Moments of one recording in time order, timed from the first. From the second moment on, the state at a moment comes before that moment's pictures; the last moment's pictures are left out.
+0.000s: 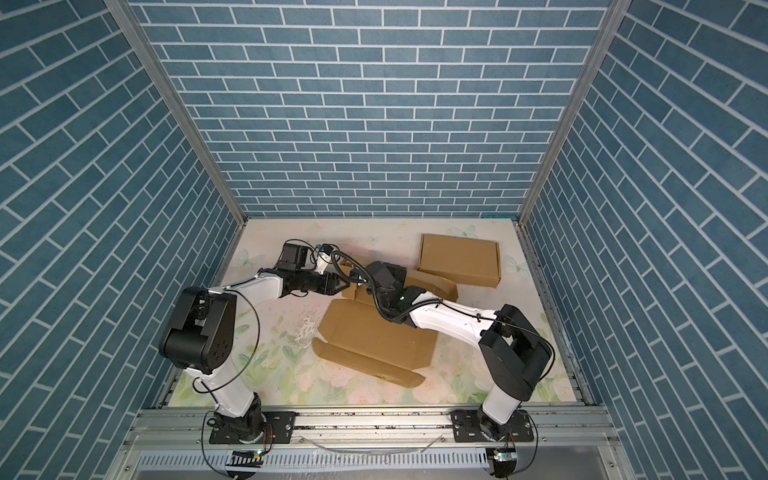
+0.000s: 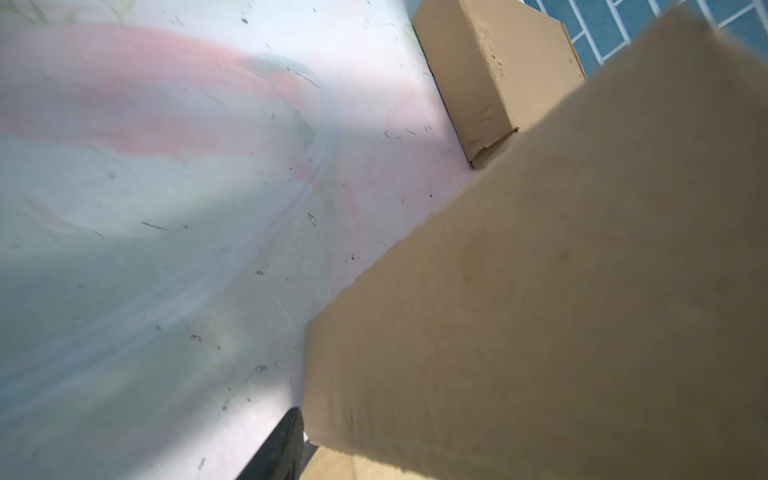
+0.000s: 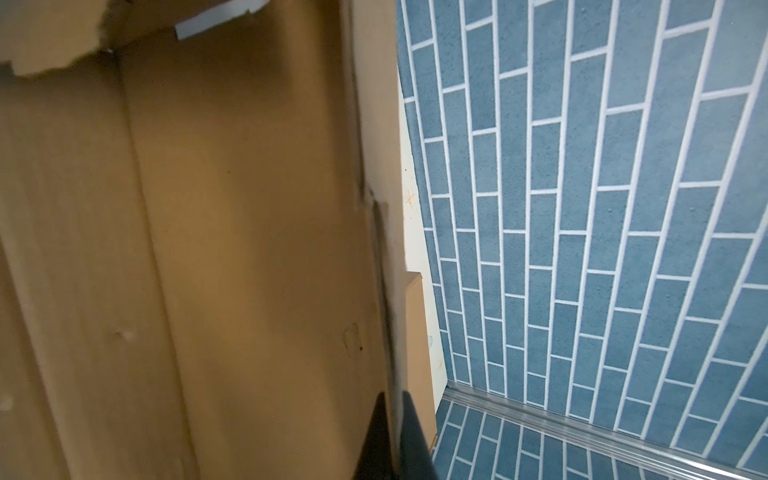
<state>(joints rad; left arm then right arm) -0.23 1.76 1.01 -0.11 0.65 -0.07 0.95 1.66 1.11 -0.11 0.73 -0.88</state>
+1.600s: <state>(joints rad) -0.40 1.74 0.76 0.47 0.11 -0.17 1.02 1.69 1.05 0.01 0.74 -0.89</state>
